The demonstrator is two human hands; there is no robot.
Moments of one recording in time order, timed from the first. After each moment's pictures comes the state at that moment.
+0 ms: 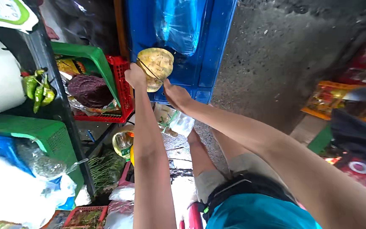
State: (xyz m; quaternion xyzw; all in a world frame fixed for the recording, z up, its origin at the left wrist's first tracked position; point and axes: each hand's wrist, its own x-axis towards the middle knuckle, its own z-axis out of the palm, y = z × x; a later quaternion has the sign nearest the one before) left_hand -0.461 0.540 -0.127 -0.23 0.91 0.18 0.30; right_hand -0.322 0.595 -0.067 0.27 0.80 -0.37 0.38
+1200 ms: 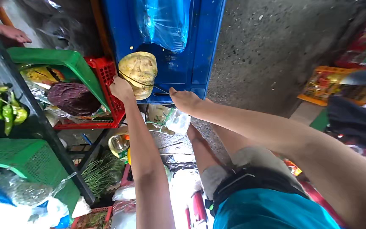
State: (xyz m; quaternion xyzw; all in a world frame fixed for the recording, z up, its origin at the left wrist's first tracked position) left_hand -0.446 0.509 -0.140 -0.26 0.92 0.18 0.25; right_hand -0.295 0.630 -0.058 0.20 0.76 -0.33 0.53
